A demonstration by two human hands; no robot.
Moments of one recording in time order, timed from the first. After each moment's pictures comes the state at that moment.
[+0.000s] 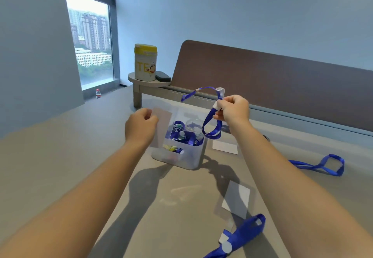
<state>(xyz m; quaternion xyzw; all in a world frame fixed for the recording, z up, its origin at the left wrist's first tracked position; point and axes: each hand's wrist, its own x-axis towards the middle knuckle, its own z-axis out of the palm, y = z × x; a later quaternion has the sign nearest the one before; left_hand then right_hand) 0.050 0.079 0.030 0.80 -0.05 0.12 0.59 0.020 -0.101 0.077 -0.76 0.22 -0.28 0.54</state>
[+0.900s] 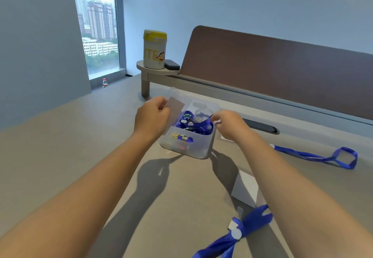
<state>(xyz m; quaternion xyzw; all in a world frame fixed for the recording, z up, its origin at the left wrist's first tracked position) 0.046 0.089 0.027 0.84 -0.13 0.15 0.51 0.016 -0.084 0.039 -0.99 0.11 -0.04 0.11</state>
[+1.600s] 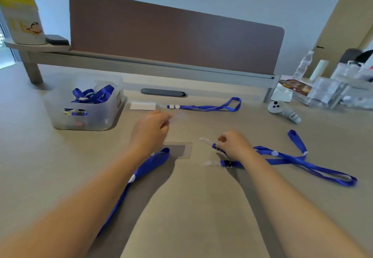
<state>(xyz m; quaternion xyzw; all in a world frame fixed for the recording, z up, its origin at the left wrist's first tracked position) -0.105 -0.072 -0.024 0.83 -0.39 0.09 0.37 -0.221 -0.239 -0.032 -0.92 0.37 0.00 0.15</state>
